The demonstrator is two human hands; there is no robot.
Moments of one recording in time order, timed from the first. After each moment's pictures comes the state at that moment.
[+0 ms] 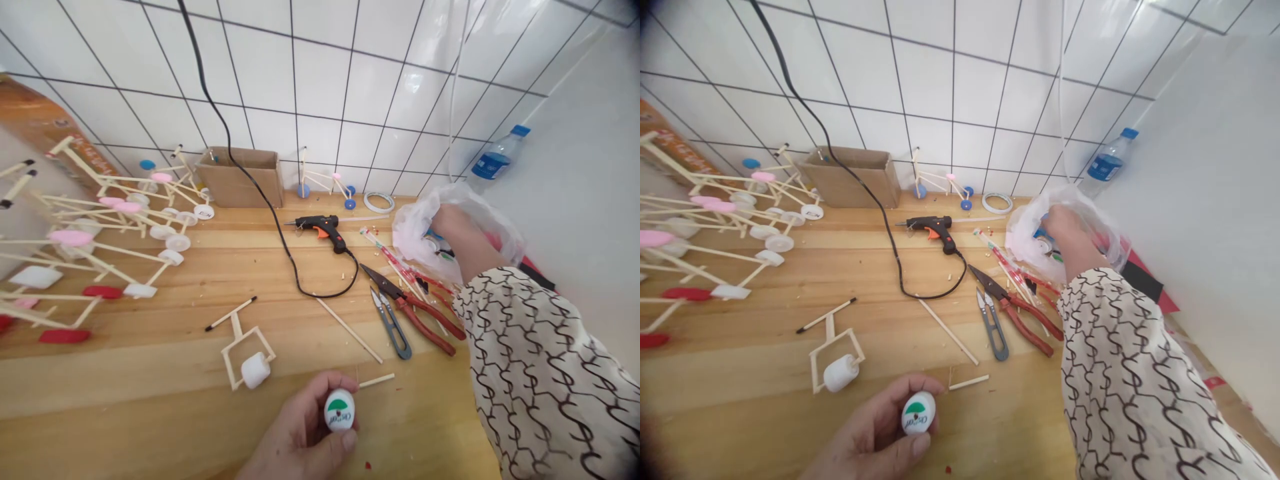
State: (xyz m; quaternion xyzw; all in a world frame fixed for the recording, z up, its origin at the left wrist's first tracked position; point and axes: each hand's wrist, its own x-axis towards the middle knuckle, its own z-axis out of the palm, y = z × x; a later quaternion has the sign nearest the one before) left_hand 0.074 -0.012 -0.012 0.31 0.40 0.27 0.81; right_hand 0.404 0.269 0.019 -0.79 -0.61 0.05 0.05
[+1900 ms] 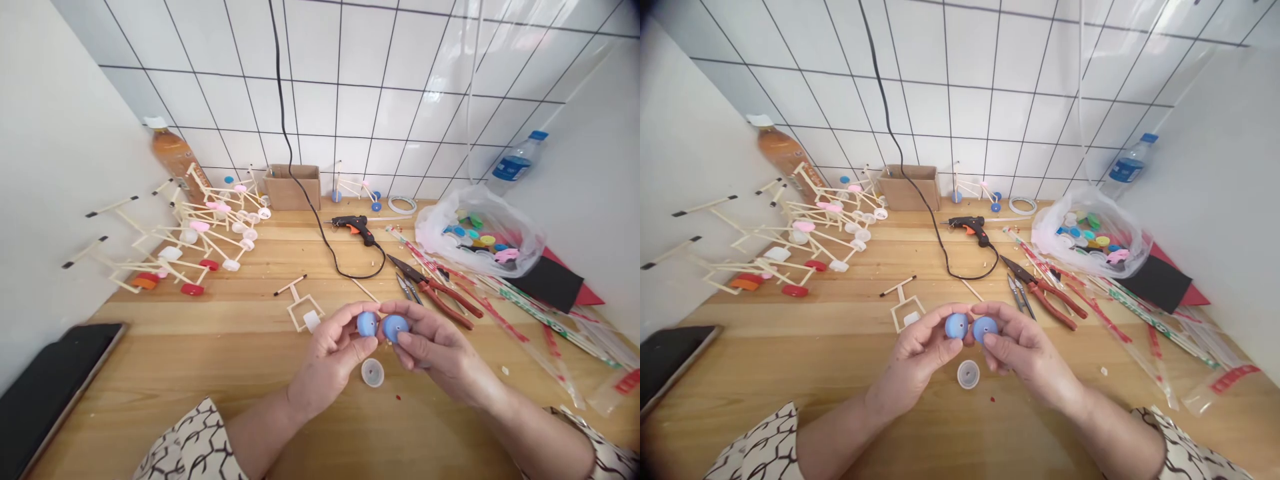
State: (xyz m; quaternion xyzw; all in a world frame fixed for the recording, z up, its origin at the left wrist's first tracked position) left_hand 0.065 -0.005 0.004 0.45 0.33 0.49 0.67; right_hand 0.241 0.004 0.023 -0.38 -0.47 0.72 0.35
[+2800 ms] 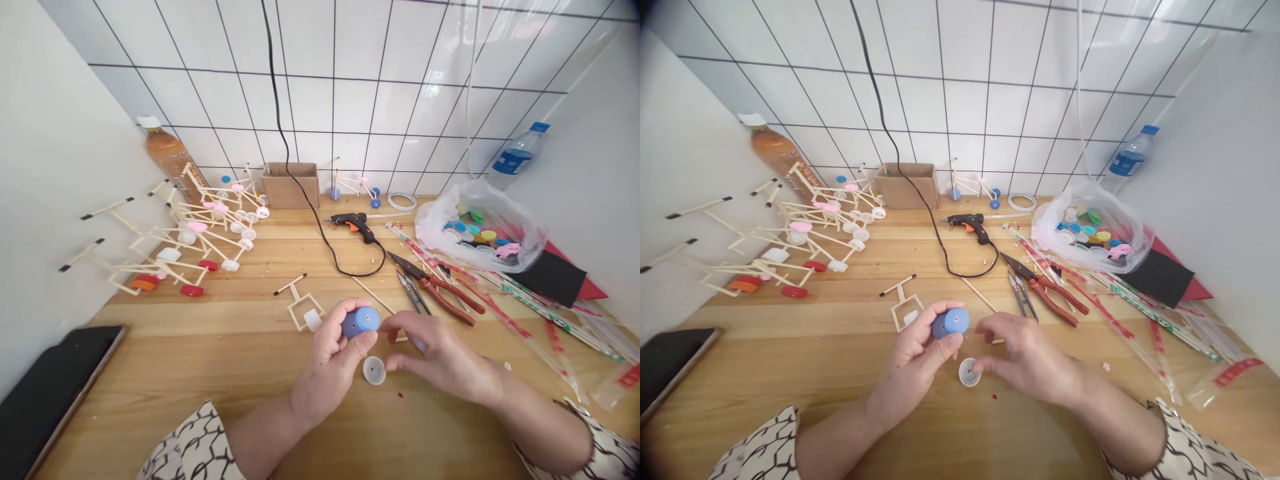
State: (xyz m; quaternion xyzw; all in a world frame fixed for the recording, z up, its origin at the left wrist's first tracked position) left_hand 0.066 -0.008 0.002 0.45 0.41 0.47 0.63; right_hand 0.251 0.012 0.018 -0.41 -0.82 0.36 0.18
